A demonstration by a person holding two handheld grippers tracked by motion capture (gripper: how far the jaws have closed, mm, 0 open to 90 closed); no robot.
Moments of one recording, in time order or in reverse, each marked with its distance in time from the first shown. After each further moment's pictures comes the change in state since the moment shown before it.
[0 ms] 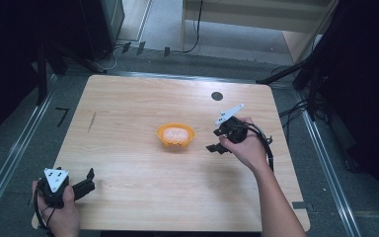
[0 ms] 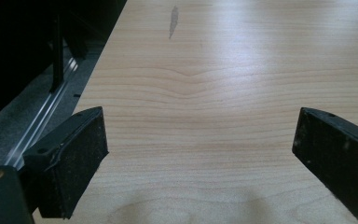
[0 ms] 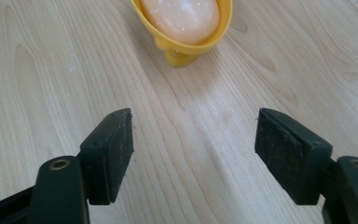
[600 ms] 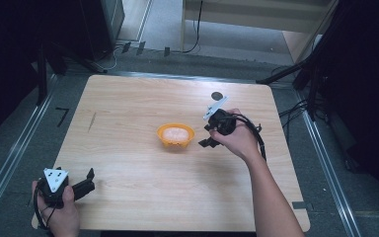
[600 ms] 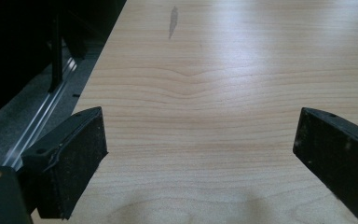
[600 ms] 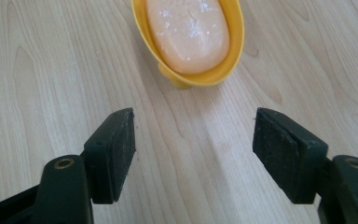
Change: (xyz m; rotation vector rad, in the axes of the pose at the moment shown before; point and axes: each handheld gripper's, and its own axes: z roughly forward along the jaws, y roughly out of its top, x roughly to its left) left arm 0.001 0.000 0.000 -0.001 -0.004 0.000; right arm -0.007 0.035 0.016 0.066 0.047 -0.102
